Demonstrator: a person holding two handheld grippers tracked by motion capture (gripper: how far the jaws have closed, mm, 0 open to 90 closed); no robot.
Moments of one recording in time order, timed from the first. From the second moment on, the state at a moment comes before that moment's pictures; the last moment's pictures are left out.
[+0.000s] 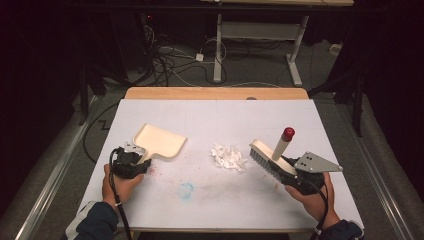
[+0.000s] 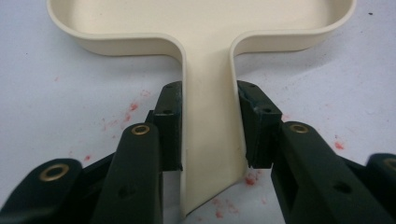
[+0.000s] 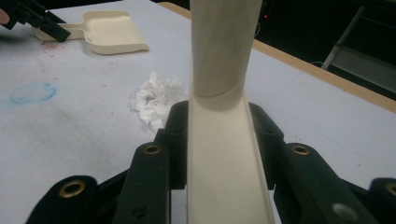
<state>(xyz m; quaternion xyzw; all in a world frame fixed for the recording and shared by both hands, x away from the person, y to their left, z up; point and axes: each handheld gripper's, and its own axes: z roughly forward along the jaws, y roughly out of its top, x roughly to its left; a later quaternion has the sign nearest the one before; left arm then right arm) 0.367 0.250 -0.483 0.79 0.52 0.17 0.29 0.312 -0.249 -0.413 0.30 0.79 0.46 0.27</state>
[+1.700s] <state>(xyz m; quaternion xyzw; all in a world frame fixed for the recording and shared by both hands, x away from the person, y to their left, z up) 0.326 0.248 -0.432 0.82 0.43 0.19 0.32 0.310 -0.252 -0.412 0.30 0.79 0.46 0.29</state>
